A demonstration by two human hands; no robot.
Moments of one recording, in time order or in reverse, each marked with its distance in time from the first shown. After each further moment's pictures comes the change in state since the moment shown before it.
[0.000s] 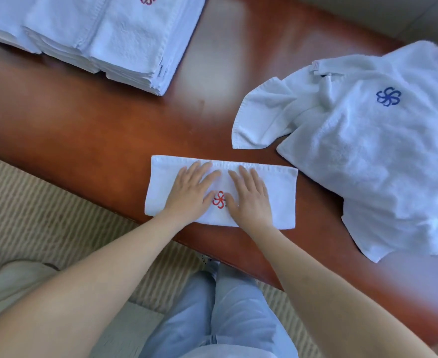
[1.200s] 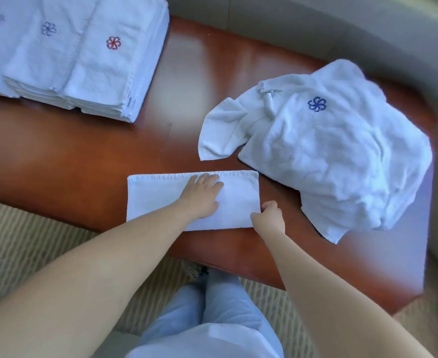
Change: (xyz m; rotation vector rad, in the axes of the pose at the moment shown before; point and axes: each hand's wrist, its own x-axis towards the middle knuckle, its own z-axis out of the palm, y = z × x) left_hand 0.052 0.089 -0.043 0.178 -0.359 0.188; right_hand -0.056 0.062 -0.070 0.404 -0.137 0.850
